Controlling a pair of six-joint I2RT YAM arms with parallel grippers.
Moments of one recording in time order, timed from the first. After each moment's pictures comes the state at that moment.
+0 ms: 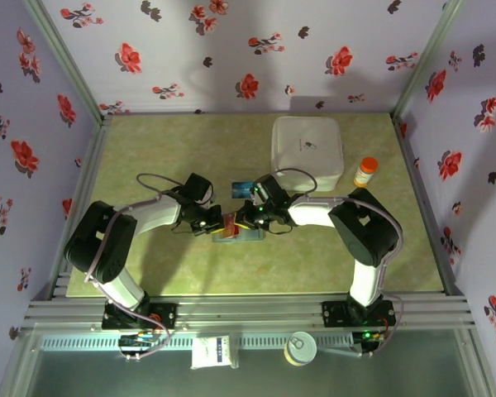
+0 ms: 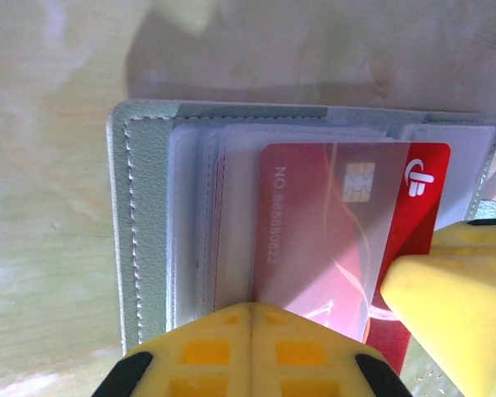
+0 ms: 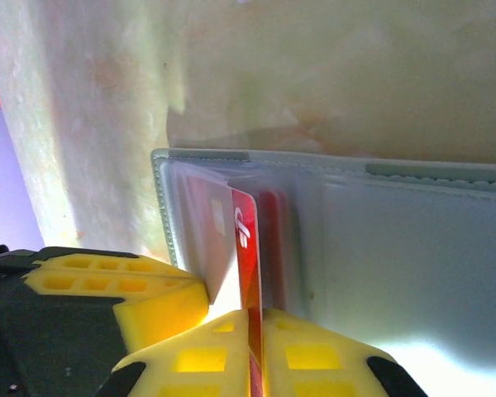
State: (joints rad) left arm -0.55 1.65 0.85 -0.38 0.38 -0.73; right arm 0.74 1.84 0.95 0.01 -0.49 0.98
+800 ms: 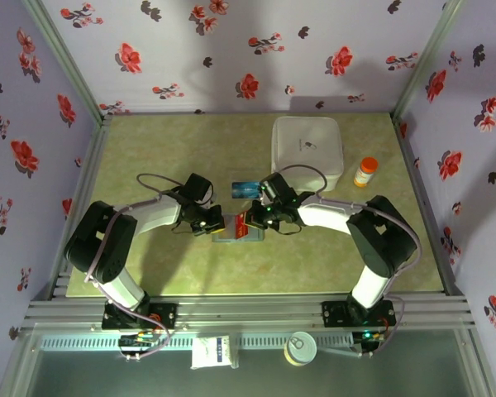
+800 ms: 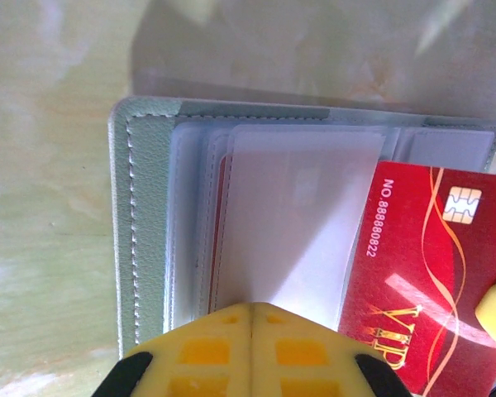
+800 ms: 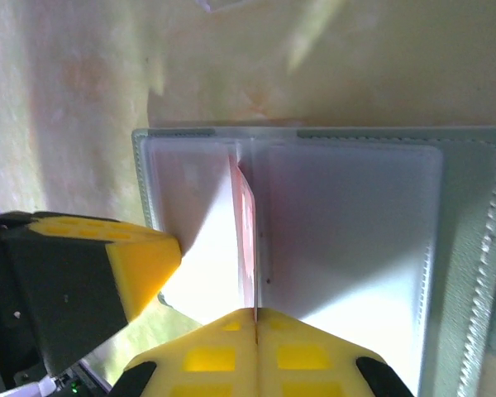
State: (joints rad) left arm -0.55 1.65 0.85 -0.38 0.38 -0.73; right arm 0.71 1.71 0.93 -0.17 -0.42 0.89
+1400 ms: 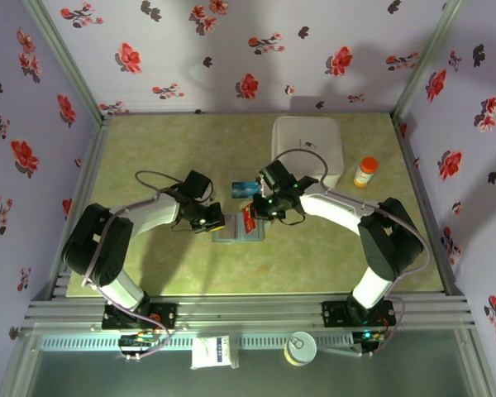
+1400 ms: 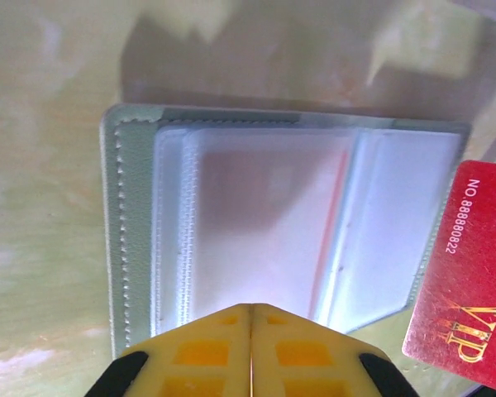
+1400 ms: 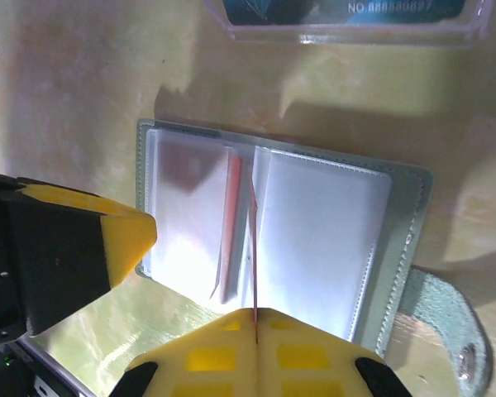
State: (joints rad) left arm -0.55 1.62 0.88 -0.42 0.38 -0.73; right arm 0.70 1.67 1.11 -0.50 -0.35 0.62
